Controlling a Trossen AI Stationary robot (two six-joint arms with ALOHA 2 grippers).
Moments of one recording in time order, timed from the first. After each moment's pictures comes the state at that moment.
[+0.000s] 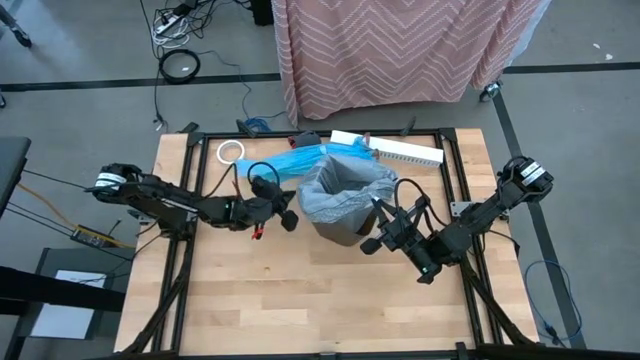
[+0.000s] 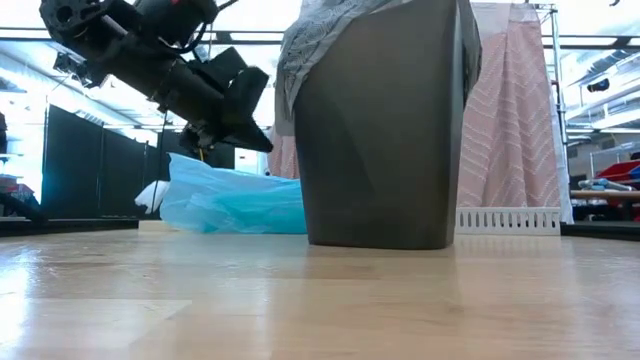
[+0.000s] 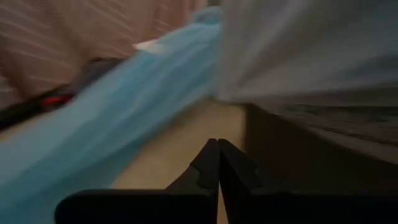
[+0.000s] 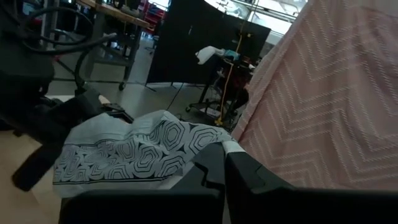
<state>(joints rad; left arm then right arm) -0.07 1.40 0.55 0.37 -0.69 -0.42 0.62 1.49 0.93 1.15 1.57 -0.93</state>
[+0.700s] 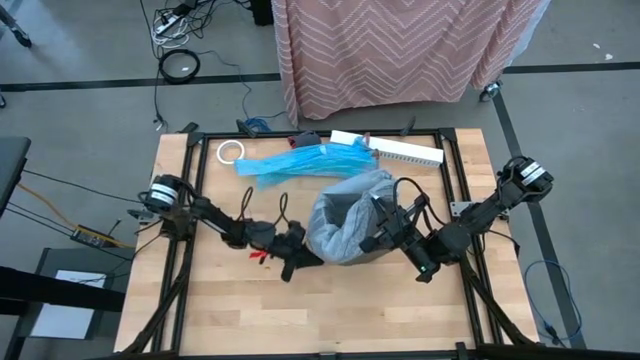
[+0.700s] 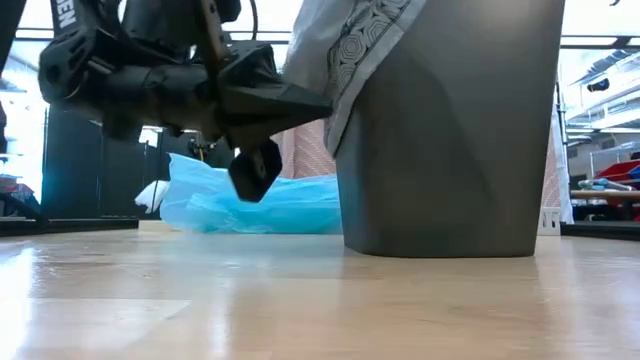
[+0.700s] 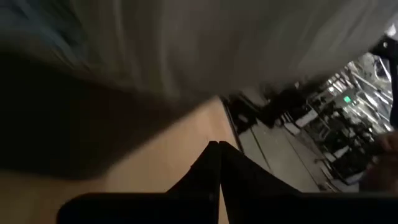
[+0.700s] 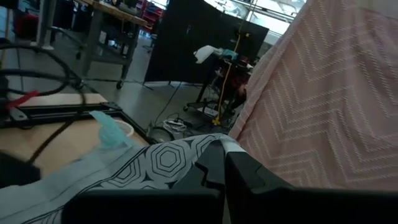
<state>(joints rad) -0.22 1.84 0.57 1.17 0.09 -0.74 0.61 1.49 0.93 1.15 1.57 -0.94</state>
